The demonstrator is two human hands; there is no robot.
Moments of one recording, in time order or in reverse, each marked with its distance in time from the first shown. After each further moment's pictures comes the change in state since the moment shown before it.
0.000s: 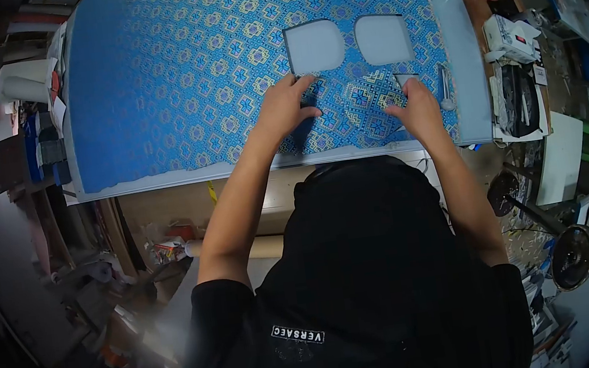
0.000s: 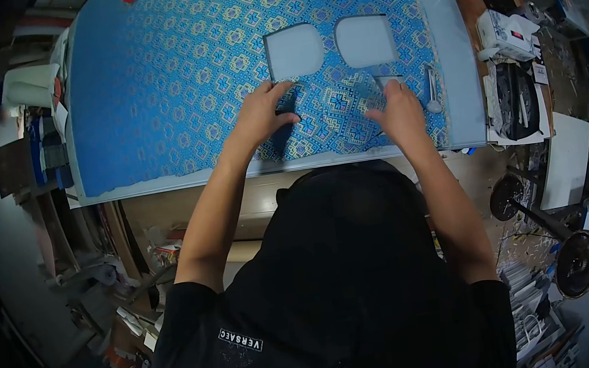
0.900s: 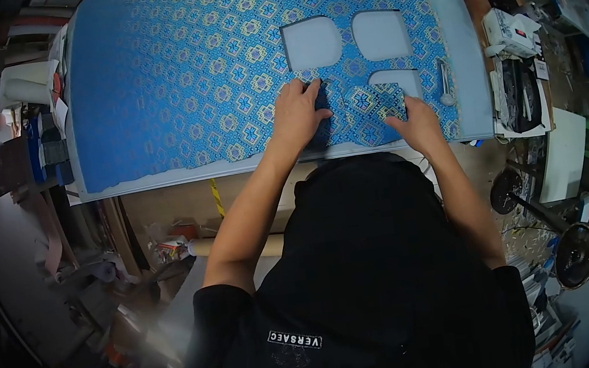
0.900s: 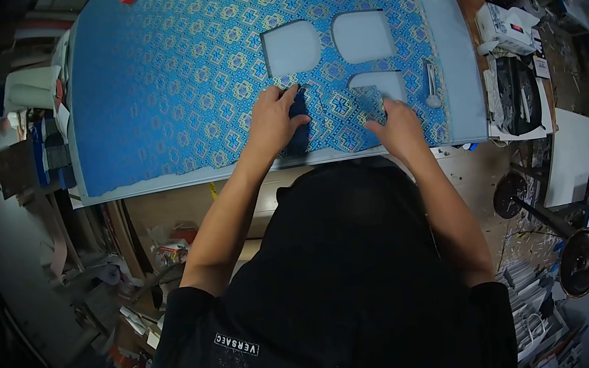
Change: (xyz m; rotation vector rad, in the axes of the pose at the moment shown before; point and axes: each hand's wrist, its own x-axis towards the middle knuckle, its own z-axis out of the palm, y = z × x) left_hand -0.013 0.025 0.033 0.131 0.171 0.015; right_hand -0.029 0.010 0.009 0.155 -0.122 -0.014
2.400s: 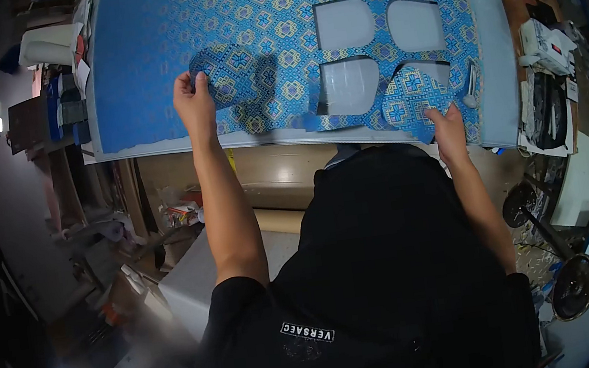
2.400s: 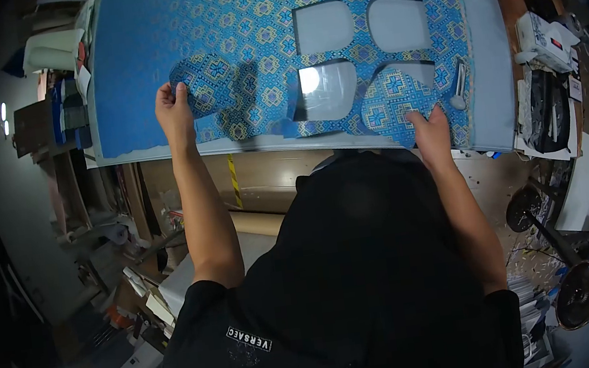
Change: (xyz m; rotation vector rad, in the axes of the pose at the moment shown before) left_hand -0.059 -0.136 -0.112 -0.700 0.709 -0.614; right_hand -0.011 0.029 0.031 1.162 0.085 0.241
